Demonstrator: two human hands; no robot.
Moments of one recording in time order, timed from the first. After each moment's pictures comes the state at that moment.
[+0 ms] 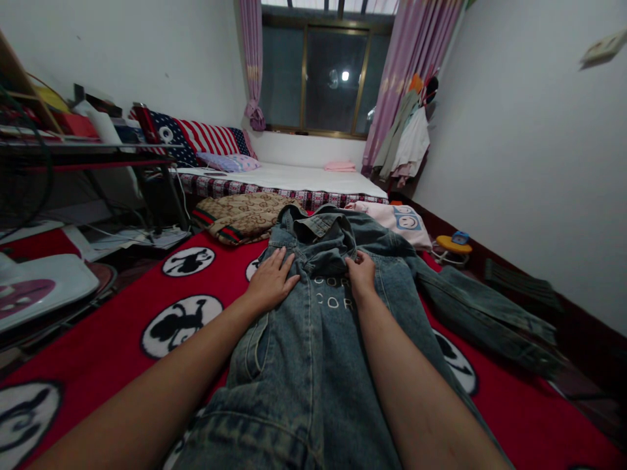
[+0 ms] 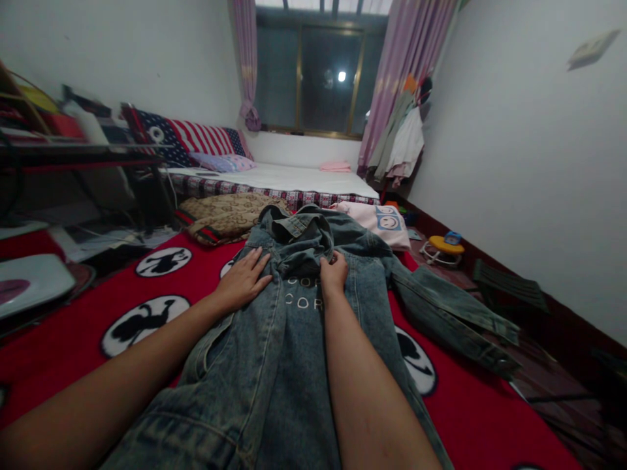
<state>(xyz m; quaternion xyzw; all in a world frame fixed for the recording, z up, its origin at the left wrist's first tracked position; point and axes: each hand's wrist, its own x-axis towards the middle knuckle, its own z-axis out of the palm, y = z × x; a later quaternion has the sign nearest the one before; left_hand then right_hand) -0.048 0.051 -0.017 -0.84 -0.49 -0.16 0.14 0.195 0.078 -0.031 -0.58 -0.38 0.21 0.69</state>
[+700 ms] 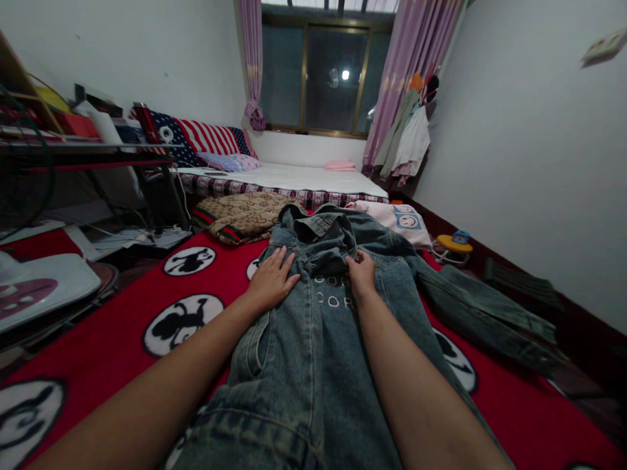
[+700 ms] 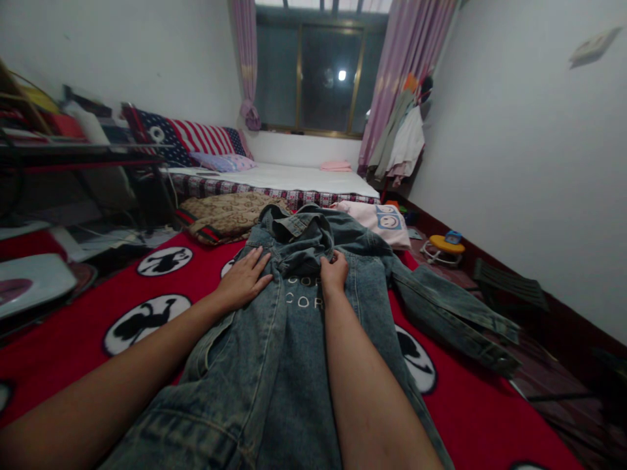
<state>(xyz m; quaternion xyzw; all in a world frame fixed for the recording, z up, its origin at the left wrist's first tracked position) -0.046 0.049 -0.013 -0.84 -0.50 -0.16 0.13 0.196 0.080 -0.031 -0.58 -0.39 0.21 0.68</state>
